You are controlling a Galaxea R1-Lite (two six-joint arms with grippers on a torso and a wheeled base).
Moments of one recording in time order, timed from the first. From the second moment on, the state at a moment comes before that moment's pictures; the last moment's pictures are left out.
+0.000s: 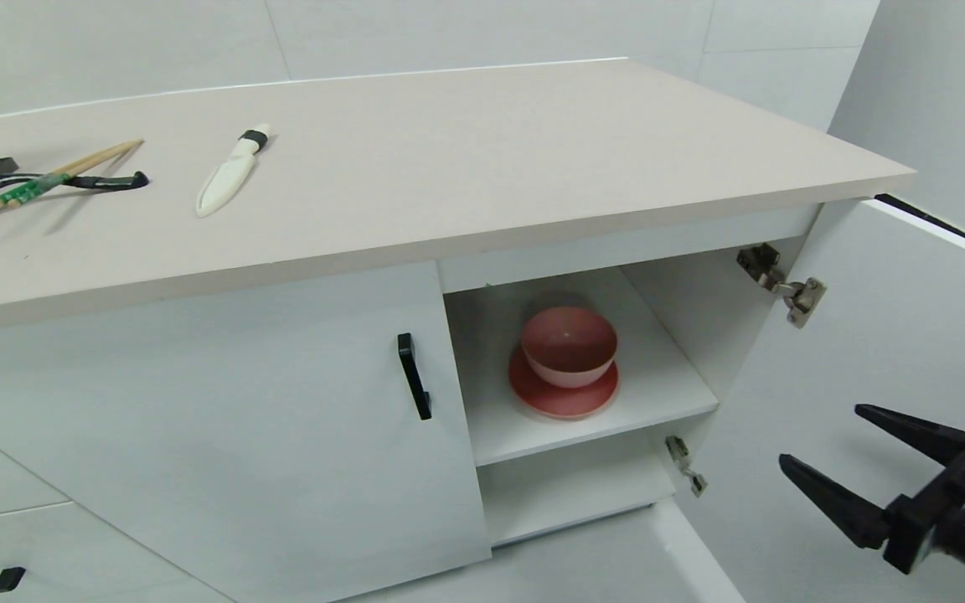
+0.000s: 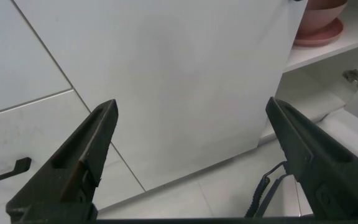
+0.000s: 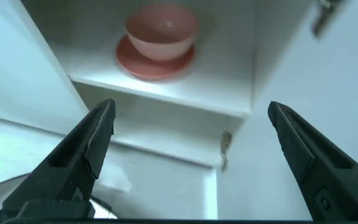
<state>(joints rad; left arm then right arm) 0.00 0.00 0.00 -0.01 -0.10 0.11 0.34 1.33 -0.03 -1.21 0.07 -0.13</state>
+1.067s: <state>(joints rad) 0.00 0.00 0.00 -0.01 -0.10 0.11 0.01 0.06 0.00 0.00 -0.03 -0.04</state>
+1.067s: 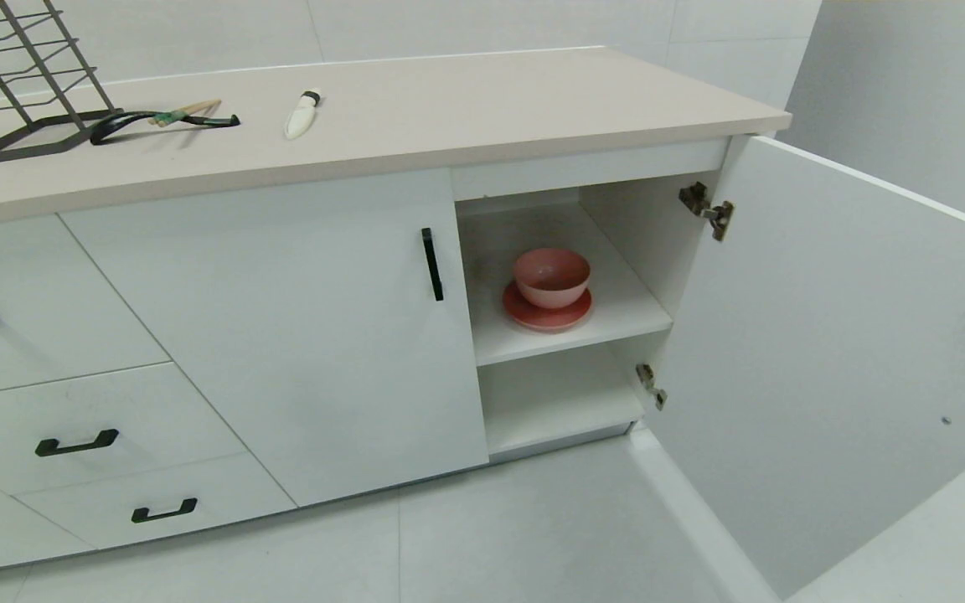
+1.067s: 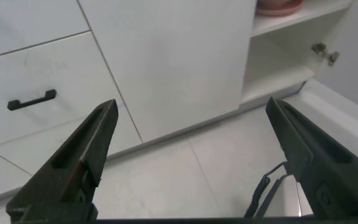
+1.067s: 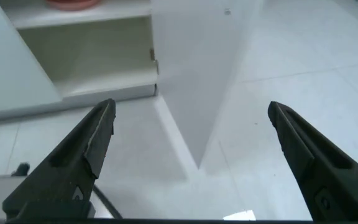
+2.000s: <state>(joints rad) 0.00 0.00 0.00 -0.01 -0.10 0.11 0.00 0.00 0.00 0.00 0.00 -0.03</state>
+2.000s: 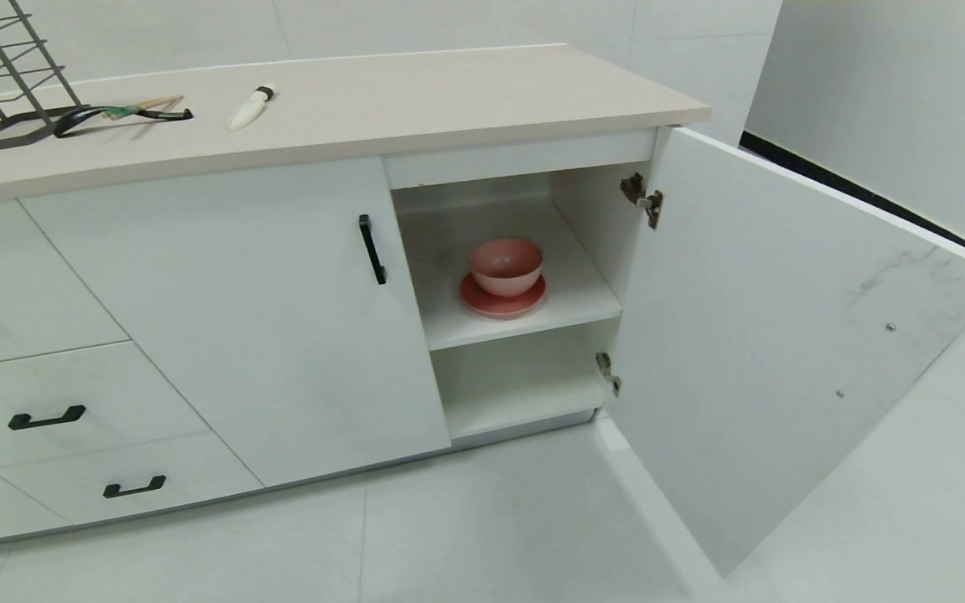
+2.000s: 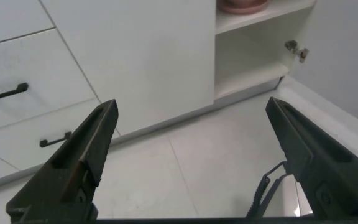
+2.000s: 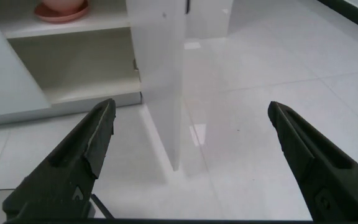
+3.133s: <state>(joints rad) 0.00 0.00 0.00 -0.01 -0.10 0.11 0.00 0.00 0.00 0.00 0.00 -0.02</state>
